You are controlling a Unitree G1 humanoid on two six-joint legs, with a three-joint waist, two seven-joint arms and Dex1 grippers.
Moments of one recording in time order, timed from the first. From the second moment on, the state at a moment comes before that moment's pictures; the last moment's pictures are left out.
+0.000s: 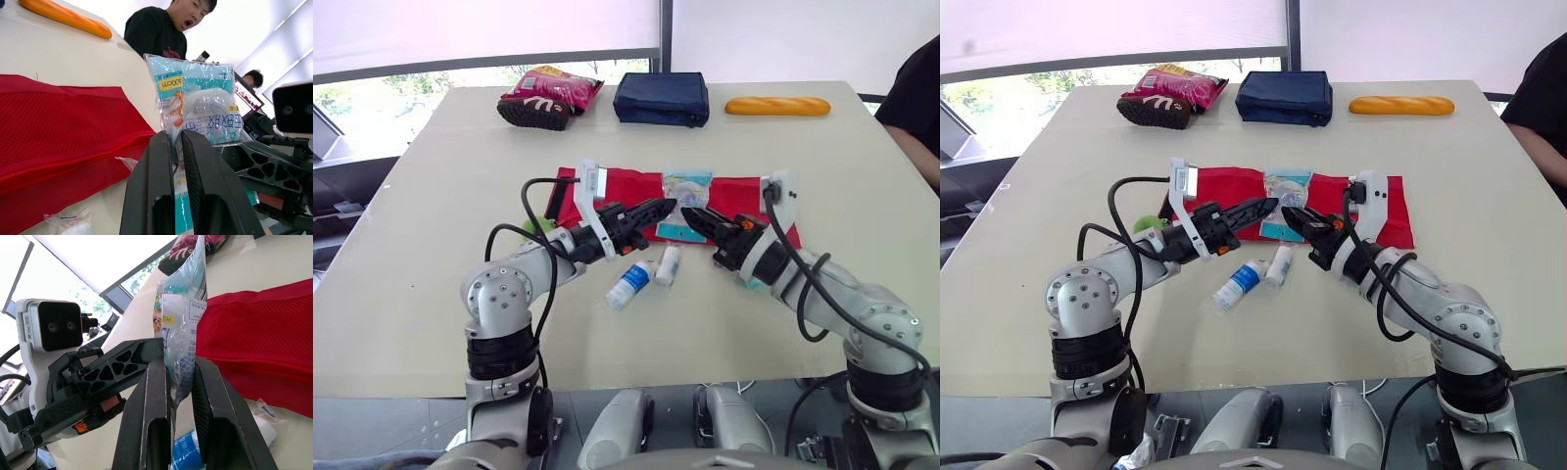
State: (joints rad) left arm -0.50 0.25 0.24 -0.34 -1.08 1.15 -0.27; right arm -0.37 -0.34 0.02 -0.57 1.47 0.84 -0.39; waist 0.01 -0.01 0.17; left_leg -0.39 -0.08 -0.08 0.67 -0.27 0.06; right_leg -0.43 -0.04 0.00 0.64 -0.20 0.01
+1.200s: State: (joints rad) left arm -0.62 0.74 -0.21 0.44 0.03 -0.02 -0.69; right arm -0.11 -0.64 -0.18 -0.63 1.50 0.78 -0.05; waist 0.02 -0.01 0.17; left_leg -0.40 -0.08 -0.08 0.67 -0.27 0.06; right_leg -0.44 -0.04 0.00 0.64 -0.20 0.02
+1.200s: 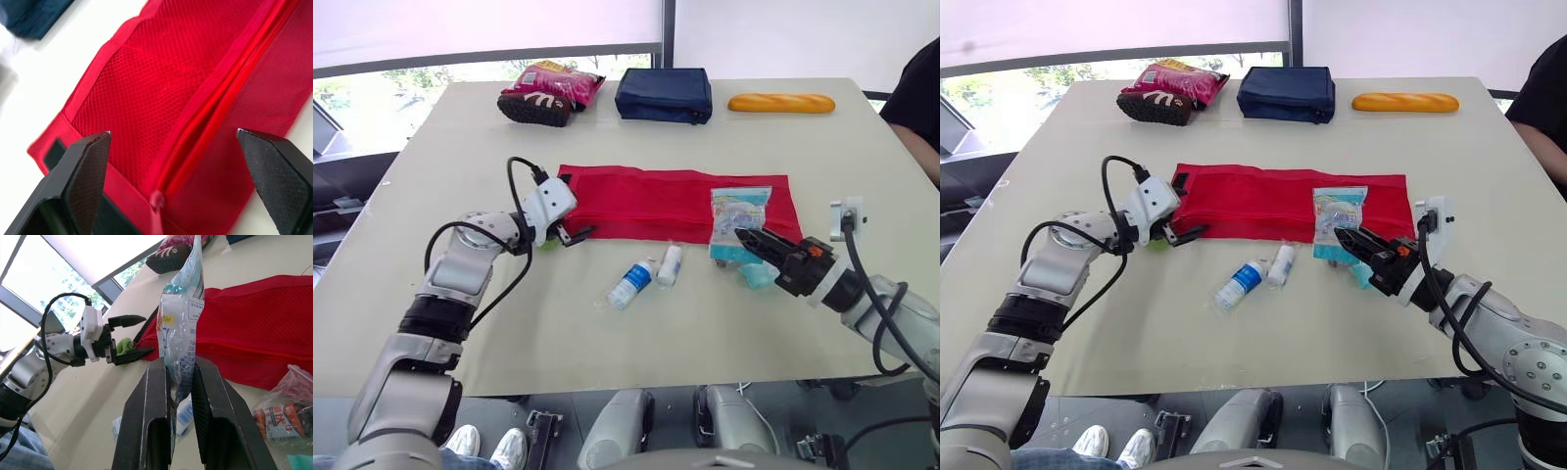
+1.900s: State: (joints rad) left arm -0.65 0.69 -0.22 0.59 0.27 -0.19 -0.52; right arm -0.11 -0.64 -0.18 -0.65 1.50 0.77 -0.09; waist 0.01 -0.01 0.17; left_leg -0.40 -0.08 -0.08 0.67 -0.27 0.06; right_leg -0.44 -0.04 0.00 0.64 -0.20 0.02
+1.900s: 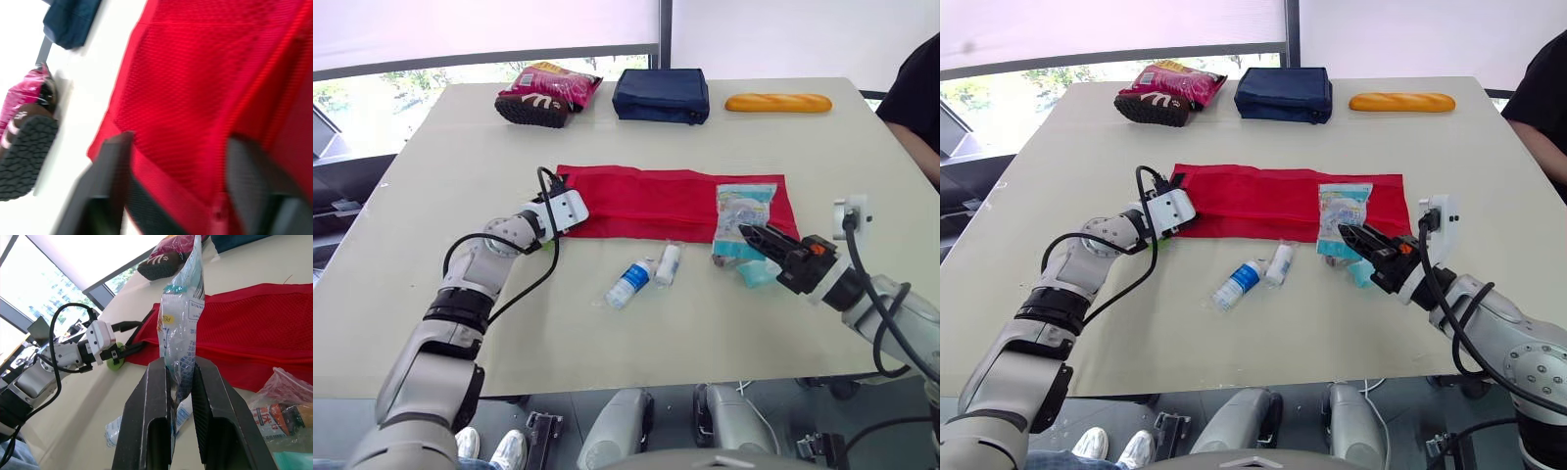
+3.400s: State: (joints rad) left arm -0.44 0.68 -0.10 0.05 -0.12 0.37 -0.98; right arm -0.59 -0.30 0.23 -0.04 1.64 1.07 -0.32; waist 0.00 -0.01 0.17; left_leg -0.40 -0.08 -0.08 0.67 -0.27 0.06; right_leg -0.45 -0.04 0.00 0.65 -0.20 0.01
